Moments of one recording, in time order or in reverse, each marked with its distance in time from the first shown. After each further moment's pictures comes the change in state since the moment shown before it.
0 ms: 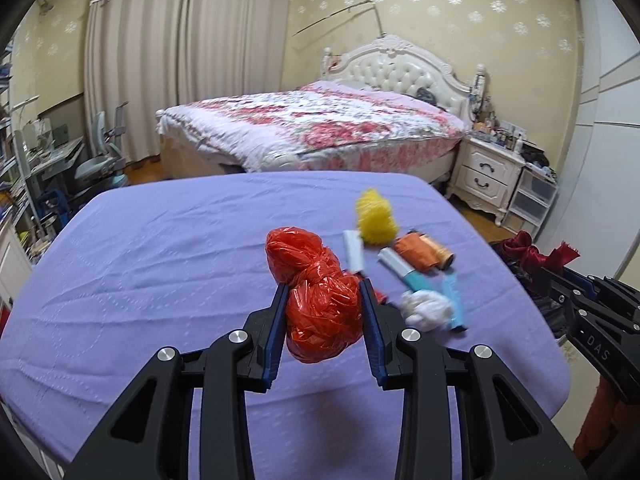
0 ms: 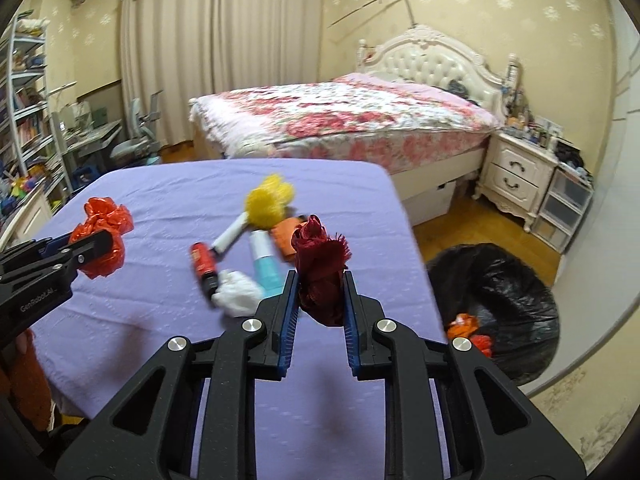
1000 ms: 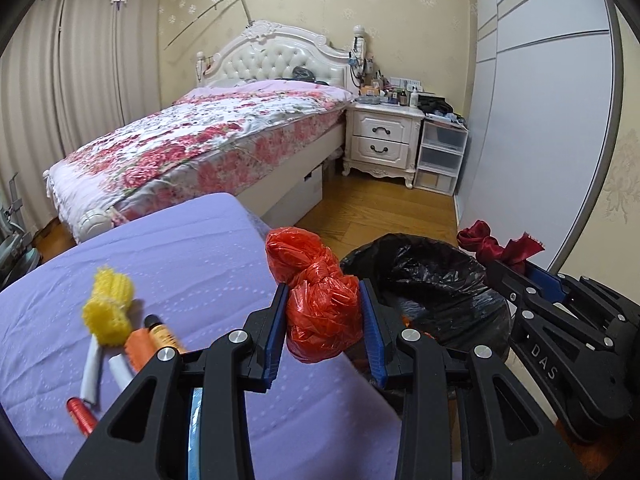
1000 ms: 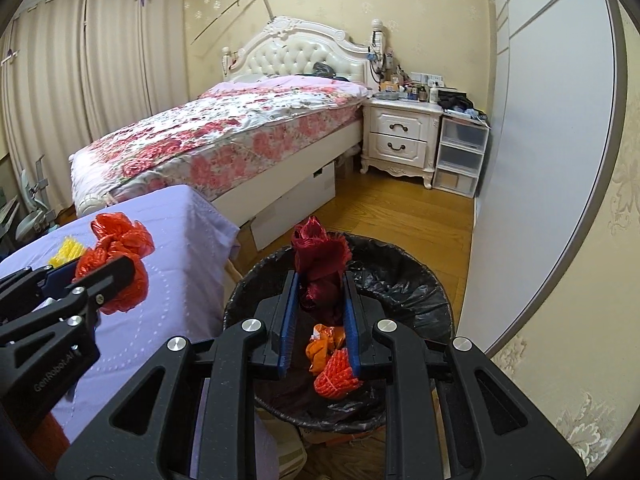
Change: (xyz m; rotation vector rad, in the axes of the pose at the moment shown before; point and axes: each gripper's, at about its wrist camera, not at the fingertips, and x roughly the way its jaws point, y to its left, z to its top) left arm 0.110 -0.227 0.045 0.277 0.050 -0.268; right arm 0.037 -0.181 -0.011 0.300 -0.012 -0.323
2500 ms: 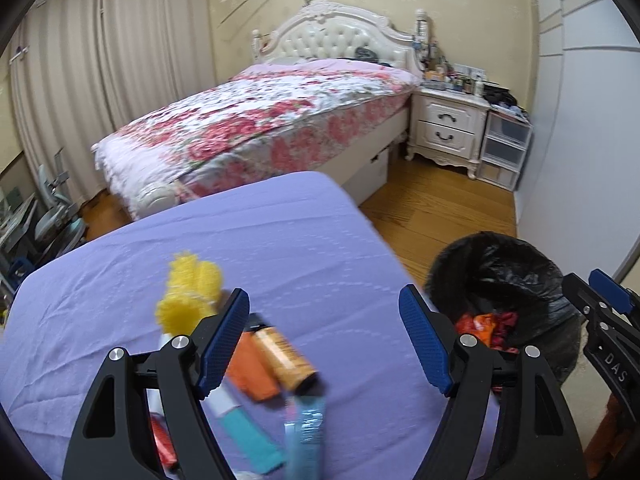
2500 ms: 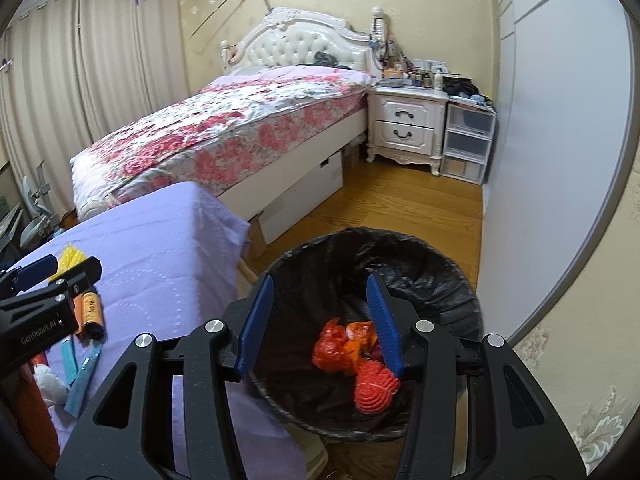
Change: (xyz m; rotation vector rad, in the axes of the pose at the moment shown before) left arm 0.006 0.082 0.002 -0.093 0.077 0.218; right arm 0.019 0.025 0.006 0.019 0.043 0.035
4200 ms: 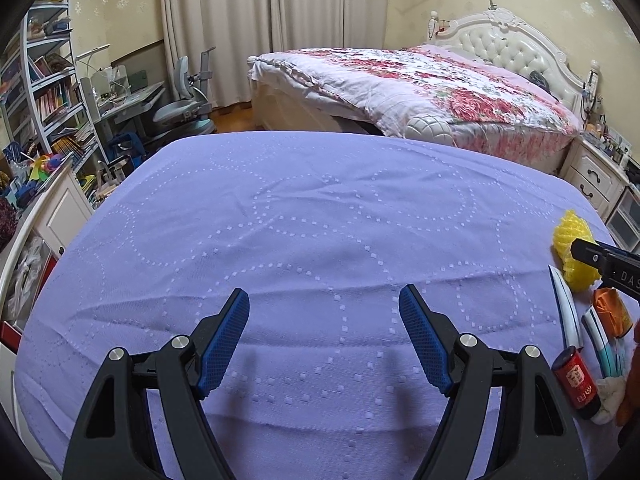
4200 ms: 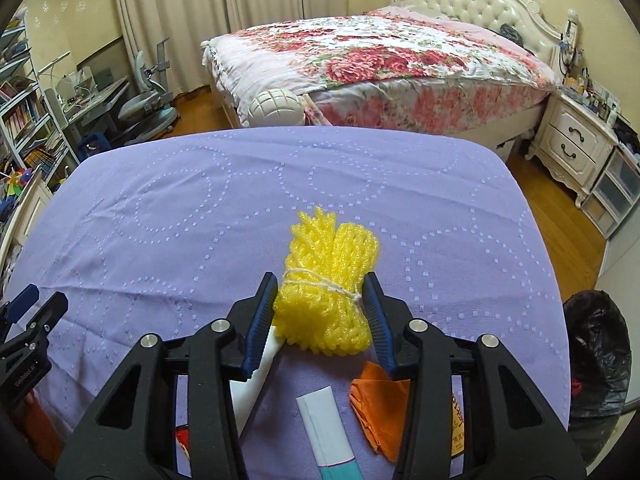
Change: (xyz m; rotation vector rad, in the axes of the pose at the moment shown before) left arm -0.040 0.276 -0.107 -0.394 0.101 0.341; right arm 0.055 0.292 0.000 -0.375 0.255 0.363
